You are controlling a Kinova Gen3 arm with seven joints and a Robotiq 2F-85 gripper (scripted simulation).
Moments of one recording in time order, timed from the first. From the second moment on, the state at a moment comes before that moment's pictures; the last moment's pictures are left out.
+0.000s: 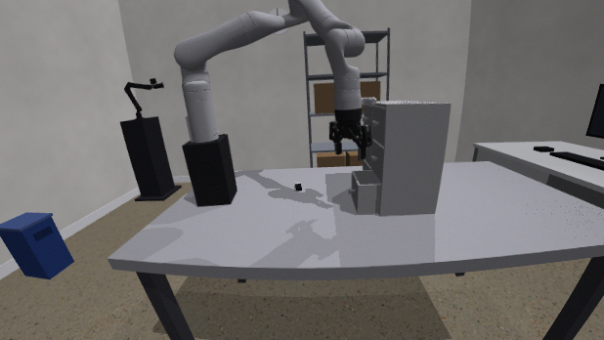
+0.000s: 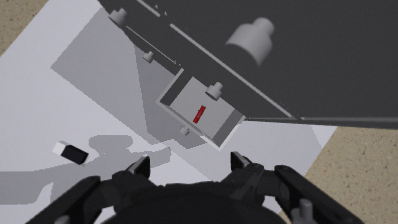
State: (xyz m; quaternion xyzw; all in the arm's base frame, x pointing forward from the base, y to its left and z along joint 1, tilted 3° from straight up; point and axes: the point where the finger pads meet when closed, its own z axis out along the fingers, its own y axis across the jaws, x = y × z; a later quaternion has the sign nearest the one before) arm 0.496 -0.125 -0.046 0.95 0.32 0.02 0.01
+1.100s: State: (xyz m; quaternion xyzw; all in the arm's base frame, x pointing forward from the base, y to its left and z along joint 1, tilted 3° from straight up) arm 0.492 -0.125 -0.043 0.93 0.36 0.02 0.01
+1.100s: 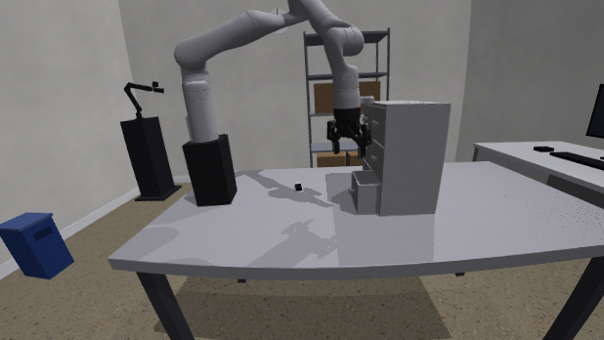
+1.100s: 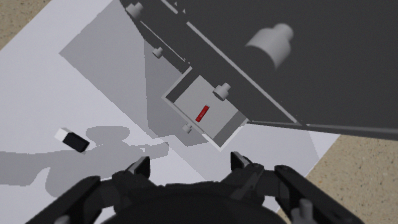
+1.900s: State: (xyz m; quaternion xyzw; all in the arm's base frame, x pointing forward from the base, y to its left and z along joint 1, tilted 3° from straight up) arm 0.485 -0.124 -0.037 0.90 0.43 0.02 0.01
